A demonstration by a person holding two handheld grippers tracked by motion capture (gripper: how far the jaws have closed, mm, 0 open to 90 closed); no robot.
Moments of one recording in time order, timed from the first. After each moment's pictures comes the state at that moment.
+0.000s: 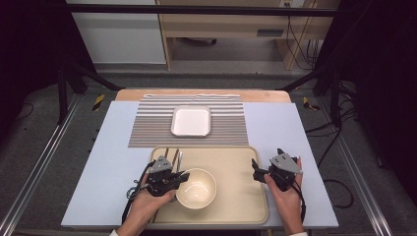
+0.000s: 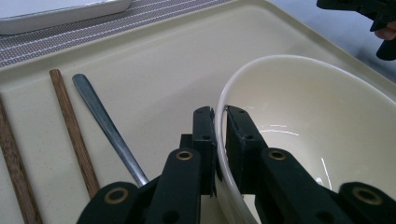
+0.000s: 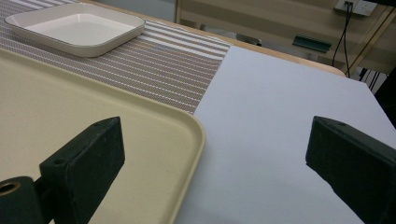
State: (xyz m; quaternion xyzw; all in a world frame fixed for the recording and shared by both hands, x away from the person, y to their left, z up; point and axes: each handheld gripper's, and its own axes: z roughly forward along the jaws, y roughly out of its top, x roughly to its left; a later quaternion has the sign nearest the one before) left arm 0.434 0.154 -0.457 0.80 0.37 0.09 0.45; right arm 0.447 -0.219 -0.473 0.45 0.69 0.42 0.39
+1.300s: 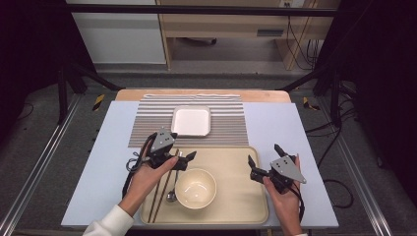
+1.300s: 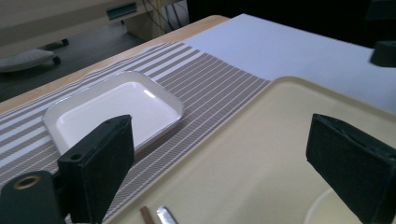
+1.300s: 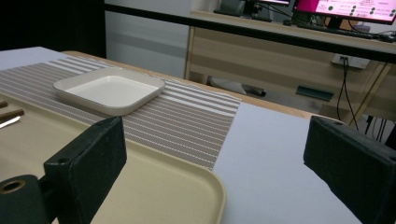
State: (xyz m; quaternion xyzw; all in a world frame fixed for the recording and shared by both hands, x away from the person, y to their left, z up) left arm 0.487 0.147 -0.399 0.80 0.30 0.23 0.48; right arm 0.432 -0.207 -0.456 0.40 0.64 0.50 0.42
